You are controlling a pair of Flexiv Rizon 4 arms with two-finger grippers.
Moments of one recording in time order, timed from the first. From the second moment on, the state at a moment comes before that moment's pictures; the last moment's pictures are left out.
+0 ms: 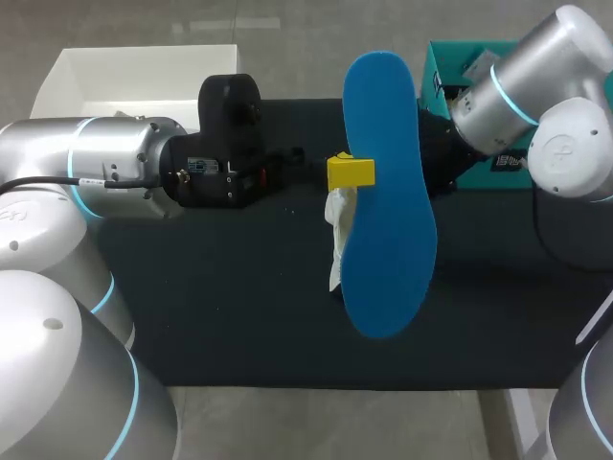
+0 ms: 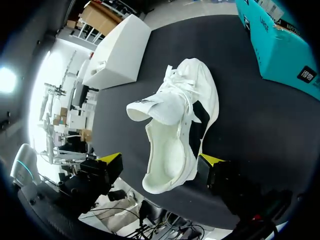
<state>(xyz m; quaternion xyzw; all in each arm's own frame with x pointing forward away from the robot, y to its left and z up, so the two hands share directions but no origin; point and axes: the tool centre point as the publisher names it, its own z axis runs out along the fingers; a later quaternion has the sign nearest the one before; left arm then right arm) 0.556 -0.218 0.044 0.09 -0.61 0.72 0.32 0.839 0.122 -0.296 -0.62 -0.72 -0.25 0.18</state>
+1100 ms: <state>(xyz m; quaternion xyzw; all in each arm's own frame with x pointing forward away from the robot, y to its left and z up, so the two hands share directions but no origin) 0.556 -0.218 0.044 0.09 -0.61 0.72 0.32 0.817 0.106 -0.122 -0.56 -0.61 -0.46 0.32</state>
